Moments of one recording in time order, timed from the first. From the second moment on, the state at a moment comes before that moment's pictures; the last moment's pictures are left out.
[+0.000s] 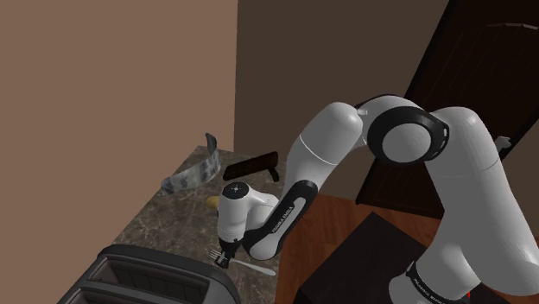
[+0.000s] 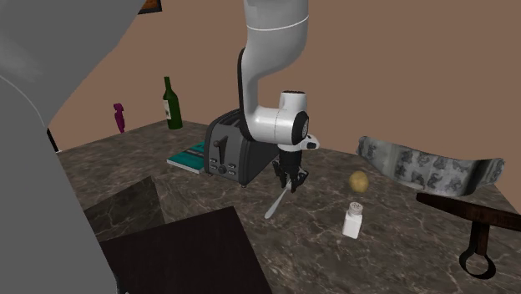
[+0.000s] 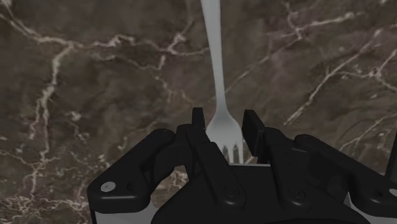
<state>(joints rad) 0.43 0.72 0.16 -2.03 -0.28 2.77 0.38</state>
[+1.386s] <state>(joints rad) 0.39 0.54 0.23 -2.09 -0.23 2.65 0.34</state>
